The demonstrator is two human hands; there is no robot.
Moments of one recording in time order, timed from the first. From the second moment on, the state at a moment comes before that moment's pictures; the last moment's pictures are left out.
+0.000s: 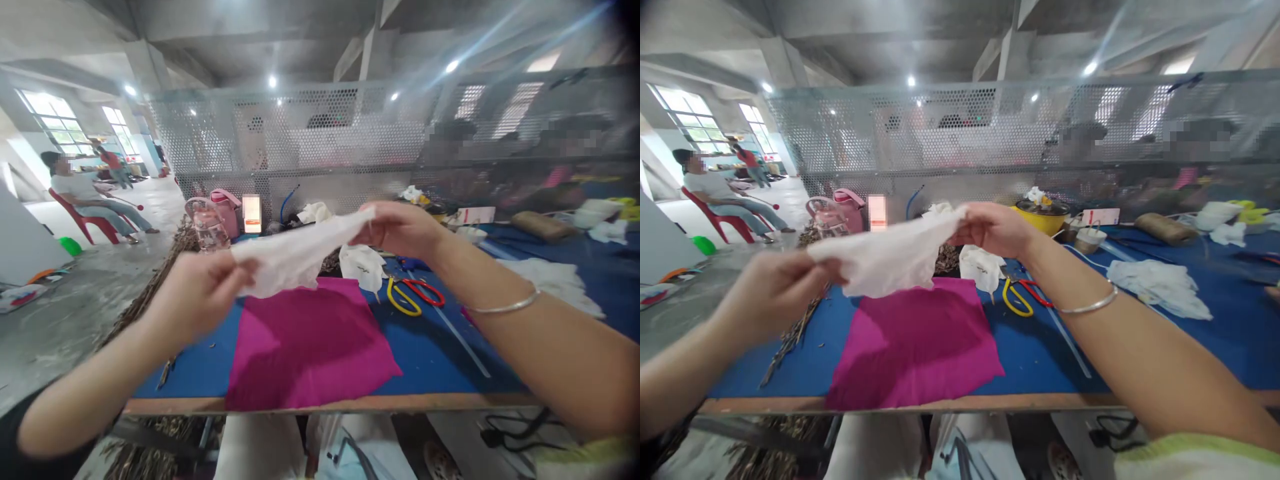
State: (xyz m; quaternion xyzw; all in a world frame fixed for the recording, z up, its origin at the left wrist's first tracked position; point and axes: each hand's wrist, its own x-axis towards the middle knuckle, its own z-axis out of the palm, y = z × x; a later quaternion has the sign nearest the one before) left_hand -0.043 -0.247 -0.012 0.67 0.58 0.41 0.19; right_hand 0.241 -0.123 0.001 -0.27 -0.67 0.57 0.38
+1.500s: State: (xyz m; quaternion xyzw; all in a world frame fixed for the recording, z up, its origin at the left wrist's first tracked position) left_hand -0.066 -0.175 -0.104 0.67 0.65 0.27 0.23; right_hand 0.266 -0.131 -0.131 -0.55 -0.66 0.32 0.40
